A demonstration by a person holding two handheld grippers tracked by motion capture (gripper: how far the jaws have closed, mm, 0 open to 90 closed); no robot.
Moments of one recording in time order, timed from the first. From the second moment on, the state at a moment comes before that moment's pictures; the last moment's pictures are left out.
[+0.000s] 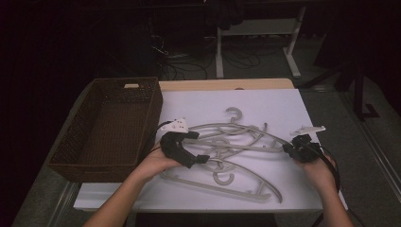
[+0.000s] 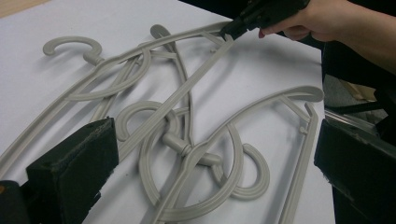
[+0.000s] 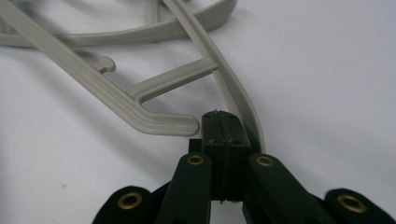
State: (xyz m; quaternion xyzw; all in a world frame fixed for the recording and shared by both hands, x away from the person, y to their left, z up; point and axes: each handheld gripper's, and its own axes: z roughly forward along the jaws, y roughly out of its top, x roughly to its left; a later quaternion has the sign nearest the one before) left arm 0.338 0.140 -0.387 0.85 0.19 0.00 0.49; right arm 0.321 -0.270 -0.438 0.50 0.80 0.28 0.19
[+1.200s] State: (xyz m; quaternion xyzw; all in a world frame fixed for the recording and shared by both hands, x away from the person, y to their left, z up) left arm 0.339 0.141 -0.387 0.85 0.19 0.00 0.49; right arm 0.315 -0.296 -0.426 0.53 0.76 0.31 0.22
